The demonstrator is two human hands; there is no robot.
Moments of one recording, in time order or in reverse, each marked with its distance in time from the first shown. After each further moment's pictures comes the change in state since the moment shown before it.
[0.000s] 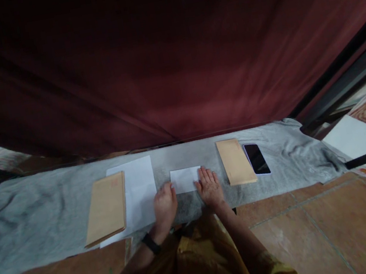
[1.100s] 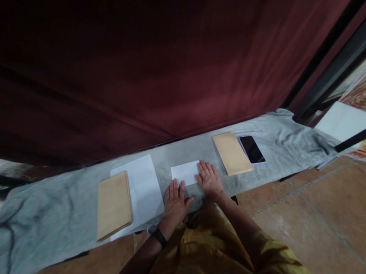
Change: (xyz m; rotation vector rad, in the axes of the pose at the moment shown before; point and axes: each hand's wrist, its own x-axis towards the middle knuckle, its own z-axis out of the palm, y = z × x) left_hand -0.033 -0.030 0.028 0.470 -0.118 0.440; right_hand -0.002 -0.001 -0.004 0.032 -0.005 0.039
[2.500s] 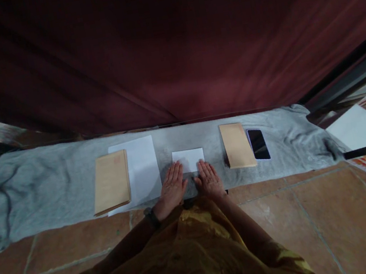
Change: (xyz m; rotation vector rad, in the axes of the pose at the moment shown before) left_hand 0.012 0.001 -0.021 -0.107 -0.028 -0.002; right_hand -0.044 -0.005 -0.013 0.007 -0.076 -0.218
